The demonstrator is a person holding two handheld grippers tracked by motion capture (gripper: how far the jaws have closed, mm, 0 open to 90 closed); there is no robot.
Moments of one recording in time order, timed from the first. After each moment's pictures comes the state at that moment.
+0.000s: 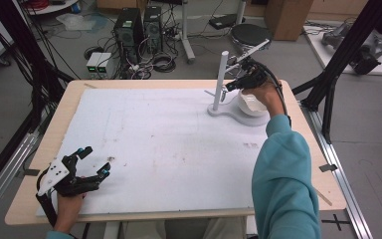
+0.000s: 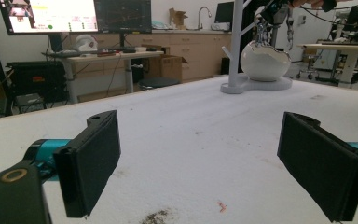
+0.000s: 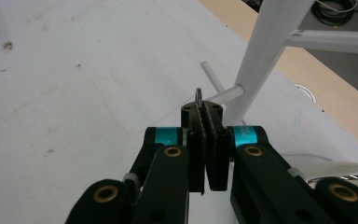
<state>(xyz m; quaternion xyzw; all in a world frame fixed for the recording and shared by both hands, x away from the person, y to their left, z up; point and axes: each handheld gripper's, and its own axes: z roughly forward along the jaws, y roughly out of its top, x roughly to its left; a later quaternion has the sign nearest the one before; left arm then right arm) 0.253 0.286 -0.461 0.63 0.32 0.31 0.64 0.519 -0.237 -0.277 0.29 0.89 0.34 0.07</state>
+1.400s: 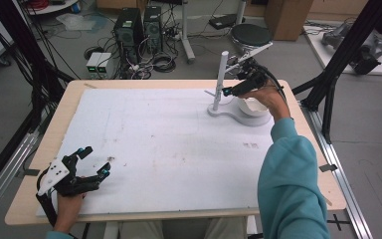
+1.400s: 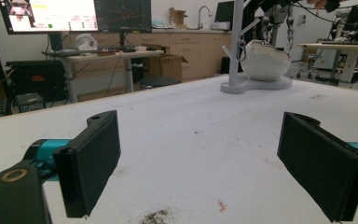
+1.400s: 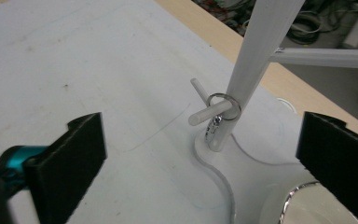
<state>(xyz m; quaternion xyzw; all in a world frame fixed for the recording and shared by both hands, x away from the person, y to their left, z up) 0.253 0.286 -0.461 0.63 0.32 0.31 0.64 0.502 -0.234 -0.274 0.31 0.87 0.37 0.12</state>
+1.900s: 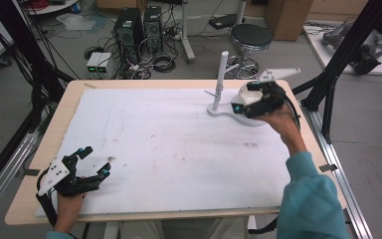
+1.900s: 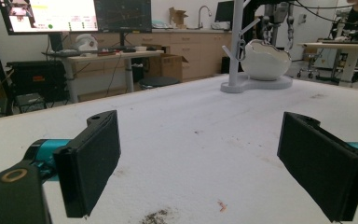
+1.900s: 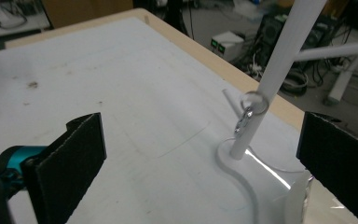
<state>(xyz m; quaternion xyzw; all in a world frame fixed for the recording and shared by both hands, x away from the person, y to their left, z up) 0.253 0.286 -0.460 0.63 0.32 0.31 0.64 0.417 -0.266 -0.288 0.26 0.82 0.48 0.17</state>
